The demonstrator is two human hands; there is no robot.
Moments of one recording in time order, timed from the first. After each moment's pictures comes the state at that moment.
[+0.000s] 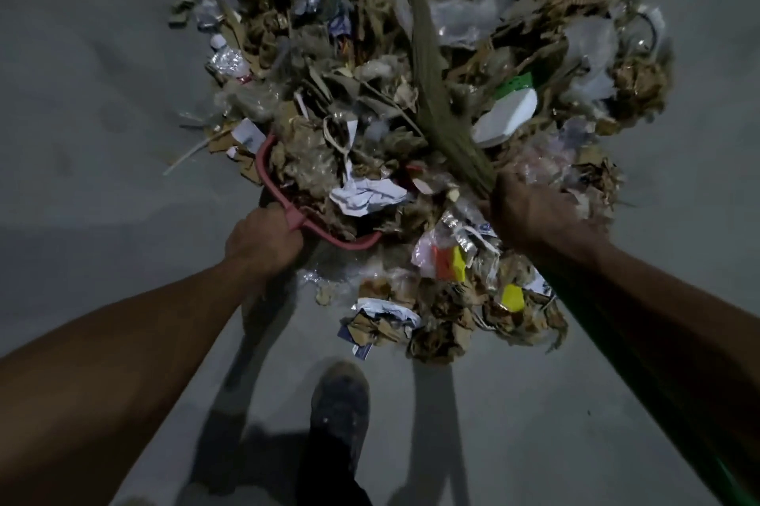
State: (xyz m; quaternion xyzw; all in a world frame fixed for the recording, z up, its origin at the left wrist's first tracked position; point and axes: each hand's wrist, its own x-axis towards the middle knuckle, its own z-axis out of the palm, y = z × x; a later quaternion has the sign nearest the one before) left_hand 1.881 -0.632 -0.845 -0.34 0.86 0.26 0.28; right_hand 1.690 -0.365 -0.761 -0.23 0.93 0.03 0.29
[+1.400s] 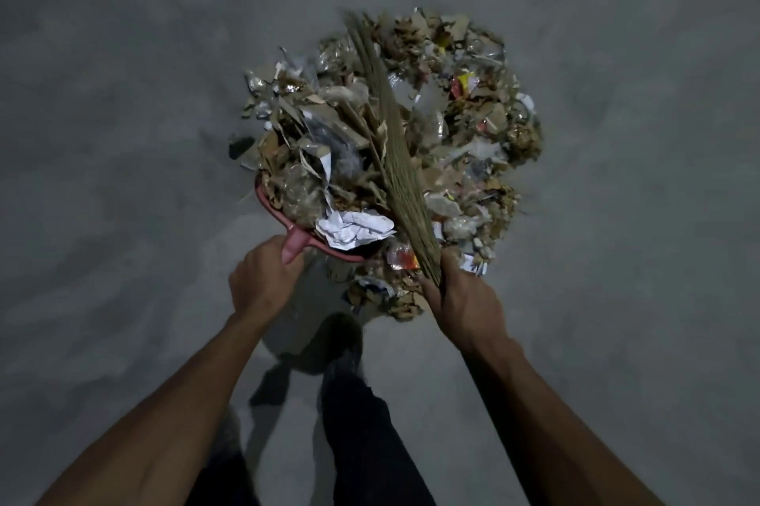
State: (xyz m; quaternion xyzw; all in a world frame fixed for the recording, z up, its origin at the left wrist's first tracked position) left_hand 1.968 -0.585 -0.509 -0.42 0.85 0.28 0.13; right_hand 1.866 -0.335 -0.468 -0.20 0.94 -0.11 0.25
